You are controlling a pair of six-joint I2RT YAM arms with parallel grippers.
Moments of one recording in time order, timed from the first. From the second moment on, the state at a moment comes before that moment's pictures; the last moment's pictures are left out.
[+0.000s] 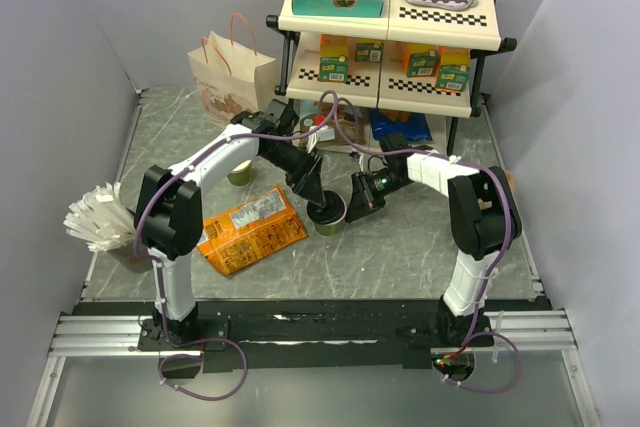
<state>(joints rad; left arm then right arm) -0.51 1.93 1.65 -0.92 1.02 0.32 0.30 1.85 1.18 -0.66 -0.91 -0.08</state>
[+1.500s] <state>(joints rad) -0.59 1.93 1.61 -0.81 1.03 0.27 0.35 1.85 1.14 -0.62 -1.01 0.07</state>
